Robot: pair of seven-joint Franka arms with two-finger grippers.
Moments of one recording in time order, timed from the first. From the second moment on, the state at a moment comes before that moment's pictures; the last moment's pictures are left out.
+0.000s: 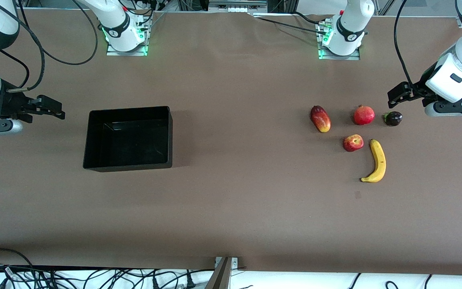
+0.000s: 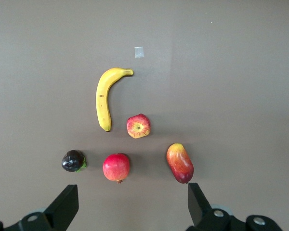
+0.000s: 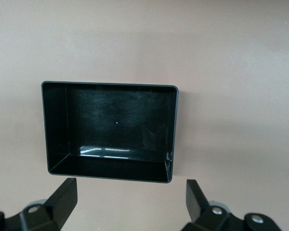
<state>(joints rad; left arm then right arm) 0.00 -0.02 -0.08 -1.70 0.02 1.65 -0.14 0.34 0.16 -0.35 -1.52 0.11 1.61 -0.12</state>
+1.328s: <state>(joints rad) 0.00 -0.02 -0.08 -1.68 0.02 1.63 -0.14 0.34 0.26 -0.36 -1.90 0.04 2.05 -0.09</state>
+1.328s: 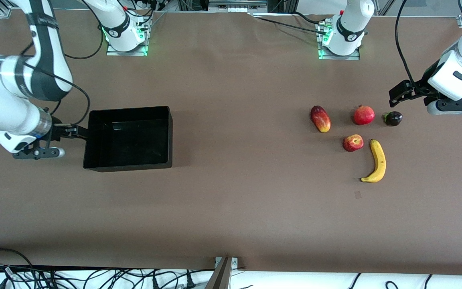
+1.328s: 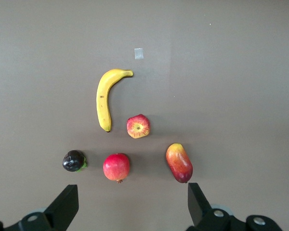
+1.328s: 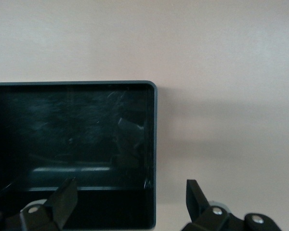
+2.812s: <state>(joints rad) 0.00 -0.02 -0.08 -1.68 0.02 1.63 -0.14 0.33 0.30 -0.28 -1.98 0.04 2.18 -0.09</state>
